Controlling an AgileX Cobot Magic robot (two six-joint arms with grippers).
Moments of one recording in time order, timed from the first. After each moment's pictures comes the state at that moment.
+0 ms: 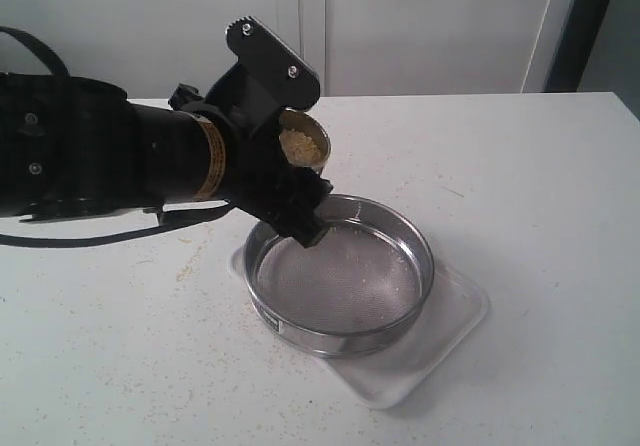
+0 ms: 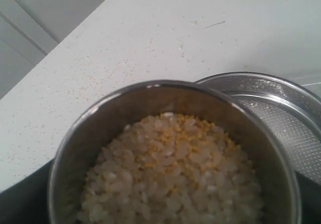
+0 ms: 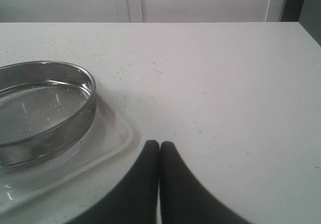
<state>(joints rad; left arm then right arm) -0.87 1.51 -1.00 0.99 0.25 -0.74 0.14 0.01 0.00 0.06 0.34 0.04</state>
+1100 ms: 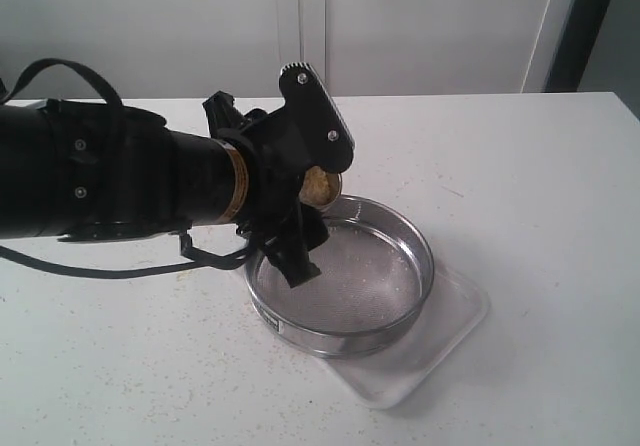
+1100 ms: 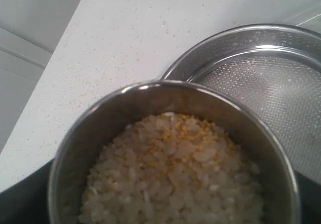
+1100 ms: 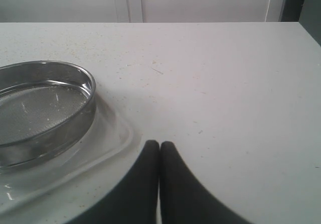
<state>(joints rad) -0.90 1.57 -1.01 1.00 0.29 -0.48 0.14 0.01 0.00 0.06 0.34 0.04</state>
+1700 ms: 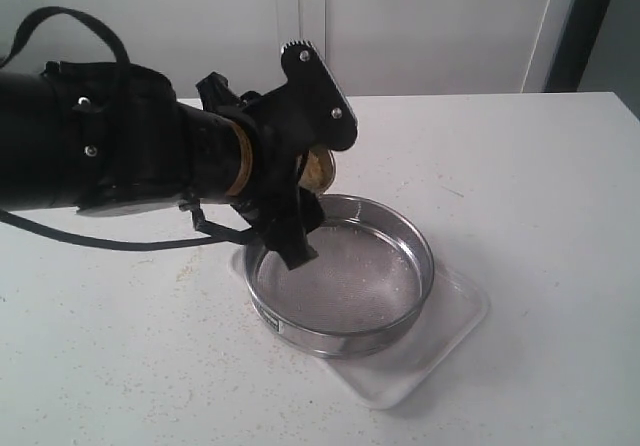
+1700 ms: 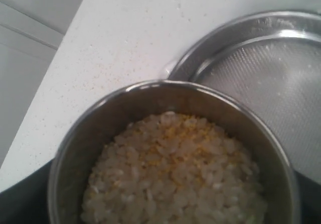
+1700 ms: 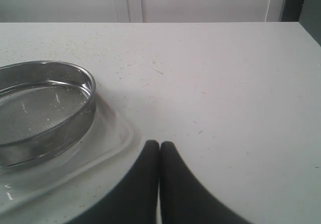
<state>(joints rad) -0.92 1.58 -1.10 0.84 0.44 -0.31 0.14 0.01 0.00 0.06 0.34 0.04</state>
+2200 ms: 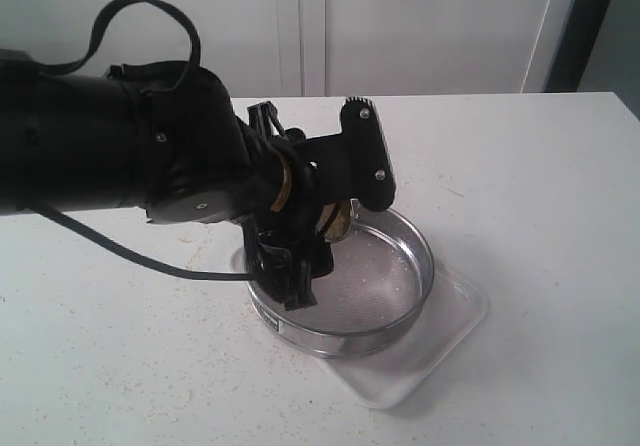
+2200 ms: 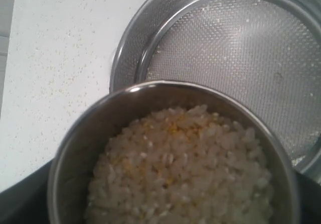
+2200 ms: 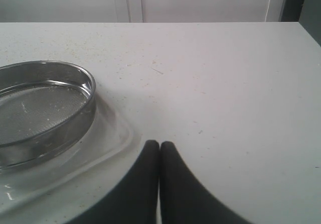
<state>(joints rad) -0.97 1.66 -1.19 0.59 0.59 0.12 0.14 0.01 0.00 0.06 0.34 0.04</state>
